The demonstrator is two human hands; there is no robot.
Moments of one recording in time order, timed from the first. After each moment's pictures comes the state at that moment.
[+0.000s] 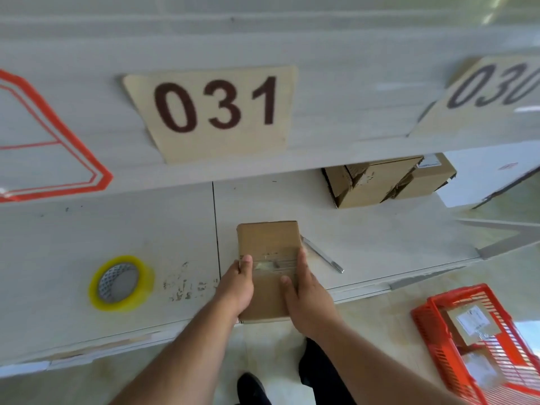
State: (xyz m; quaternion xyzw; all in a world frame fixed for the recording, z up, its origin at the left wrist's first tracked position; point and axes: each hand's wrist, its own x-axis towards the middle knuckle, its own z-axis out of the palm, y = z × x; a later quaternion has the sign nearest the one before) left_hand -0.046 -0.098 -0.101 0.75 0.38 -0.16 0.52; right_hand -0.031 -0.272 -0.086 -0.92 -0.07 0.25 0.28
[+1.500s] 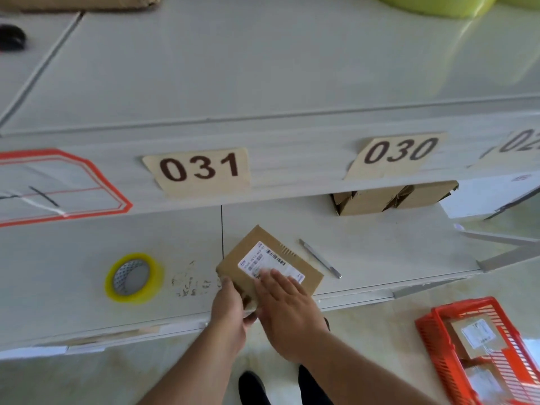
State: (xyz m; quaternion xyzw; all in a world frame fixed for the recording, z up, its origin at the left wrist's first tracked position) left_hand -0.078 -0.125 -0.066 0.41 0.53 -0.06 0.74; right_hand -0.054 -0.266 -0.078 -0.92 -0.38 0.09 0.08
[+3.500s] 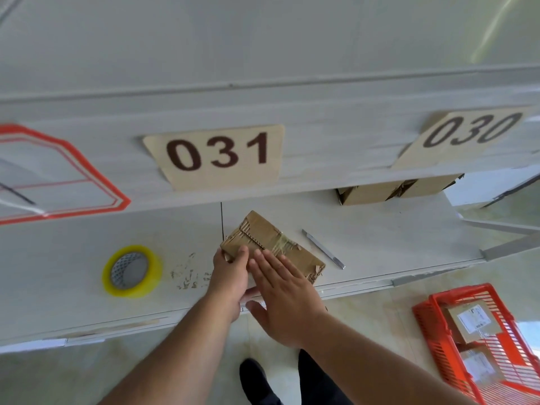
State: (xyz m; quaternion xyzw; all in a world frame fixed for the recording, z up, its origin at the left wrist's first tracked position) left_hand -0.052 -0.099 -0.060 0.49 0.49 -0.04 0.72; right_hand -0.044 -0.246 -0.069 -0.90 -0.42 0.10 0.04
